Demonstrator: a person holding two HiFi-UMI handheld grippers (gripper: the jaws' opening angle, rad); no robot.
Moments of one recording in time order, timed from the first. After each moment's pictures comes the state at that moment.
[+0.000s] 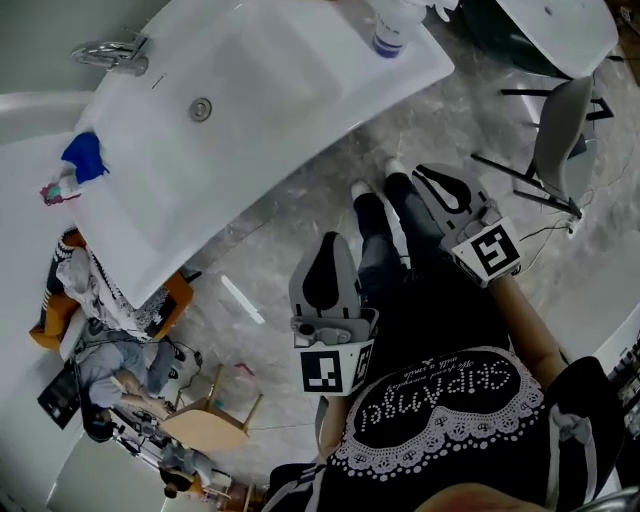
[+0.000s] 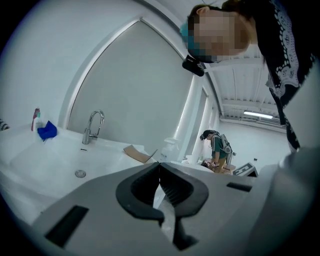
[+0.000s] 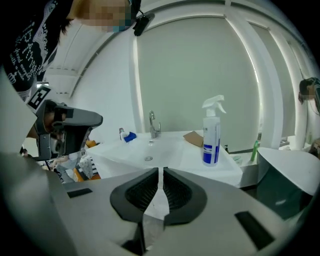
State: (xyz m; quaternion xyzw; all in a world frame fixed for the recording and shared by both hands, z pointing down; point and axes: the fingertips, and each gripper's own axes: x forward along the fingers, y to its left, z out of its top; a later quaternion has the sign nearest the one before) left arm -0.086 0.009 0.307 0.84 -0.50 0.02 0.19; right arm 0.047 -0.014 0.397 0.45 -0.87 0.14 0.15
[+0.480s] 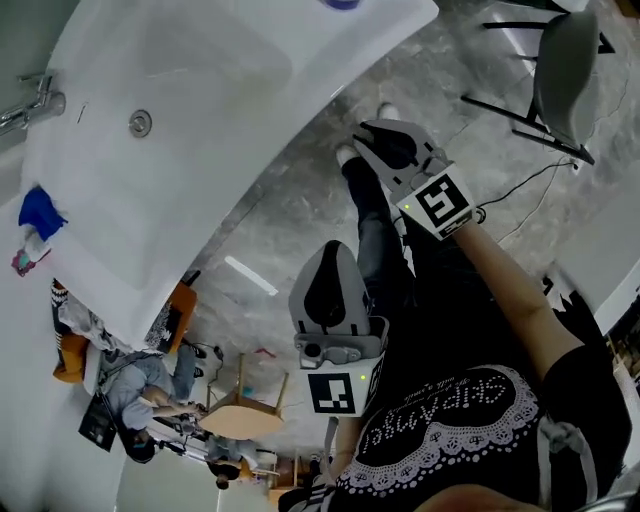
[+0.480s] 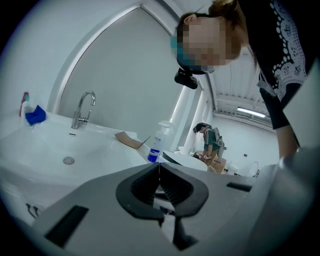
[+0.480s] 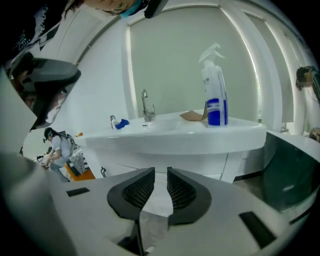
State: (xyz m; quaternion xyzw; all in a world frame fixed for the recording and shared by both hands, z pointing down) left arm -0.058 0.004 0.364 0.86 -0.45 0.05 0.22; right arm 0.020 -0.055 0.533 0.46 -0.85 0.17 0.17
